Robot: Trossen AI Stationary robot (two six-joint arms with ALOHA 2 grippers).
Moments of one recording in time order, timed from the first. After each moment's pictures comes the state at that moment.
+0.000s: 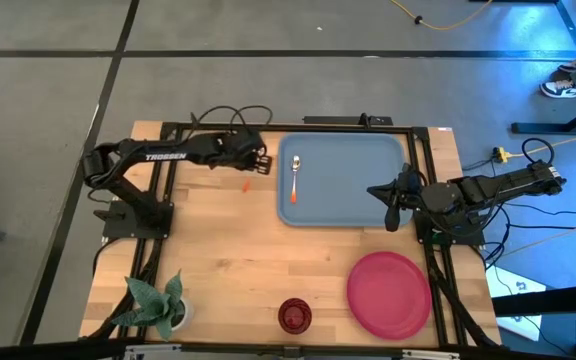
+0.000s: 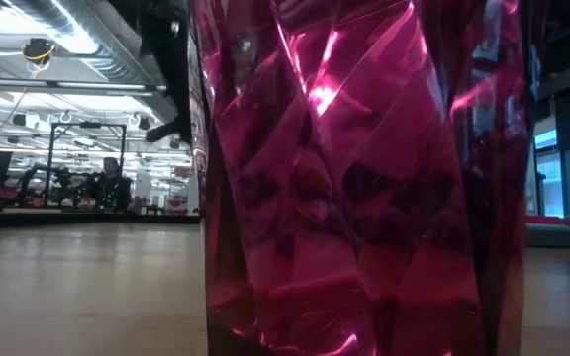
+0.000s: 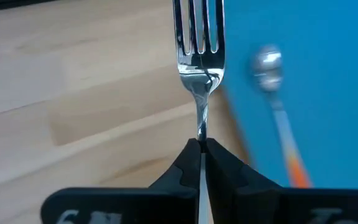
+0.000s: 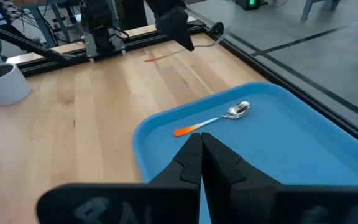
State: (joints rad) left arm 0.39 1.52 1.04 -0.51 -0.23 -0.84; right arm 0.29 0.60 0.57 -0.42 0.60 0.36
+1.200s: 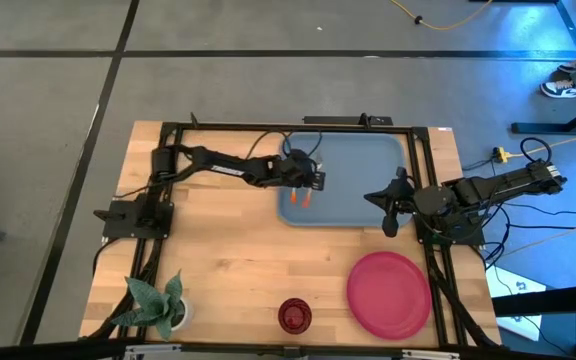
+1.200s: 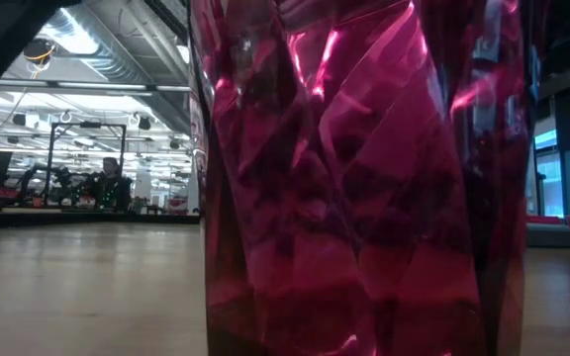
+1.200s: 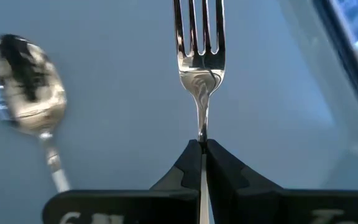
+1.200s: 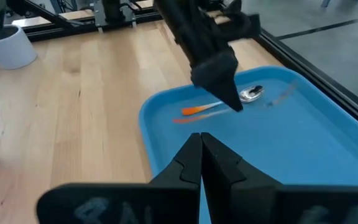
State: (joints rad) left arm 0.23 2.06 1.34 0.03 -0.19 -0.97; right arm 0.29 0.65 0.57 -0.45 0.53 0.34
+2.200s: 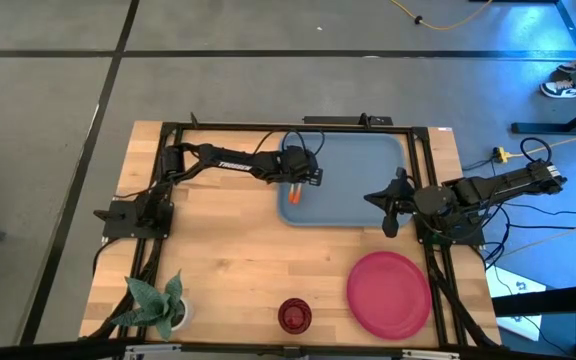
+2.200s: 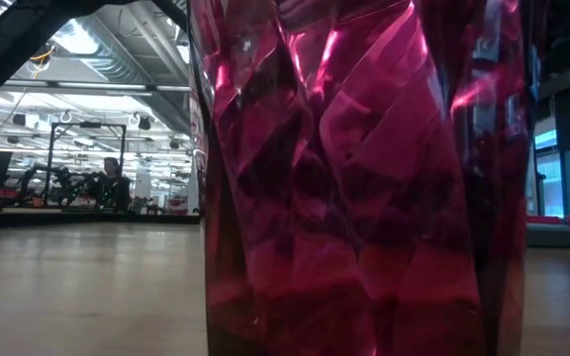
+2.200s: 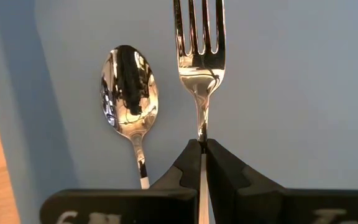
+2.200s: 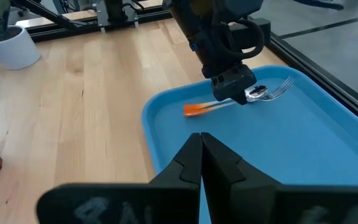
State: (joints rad) left arm 0.26 2.12 1.47 -0.29 -0.32 -1.01; right arm 0.29 0.65 0.57 -0.45 0.52 0.34
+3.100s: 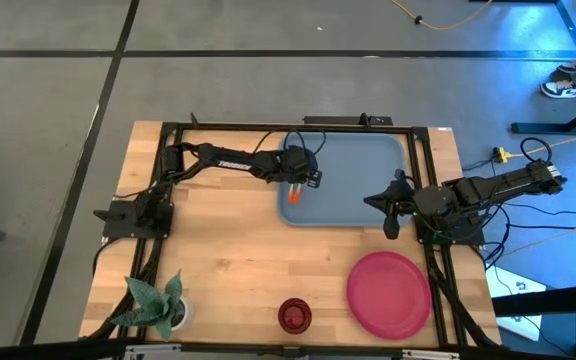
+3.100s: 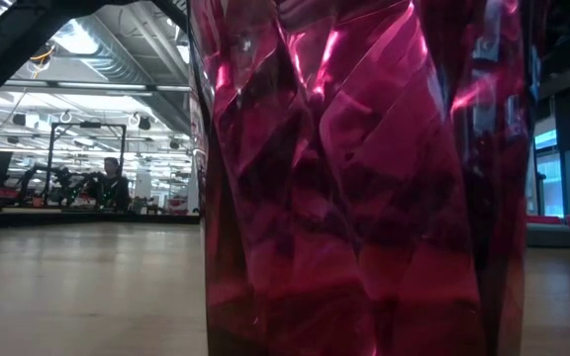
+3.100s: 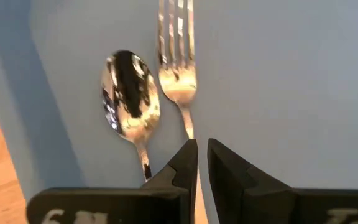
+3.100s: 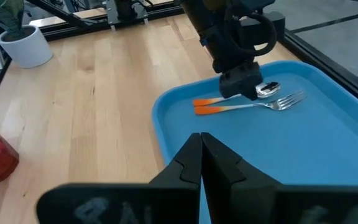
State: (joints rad) left arm 0.26 2.11 1.47 -0.31 -0.30 -0.90; right arm 0.29 0.65 0.57 -0.45 0.48 0.36
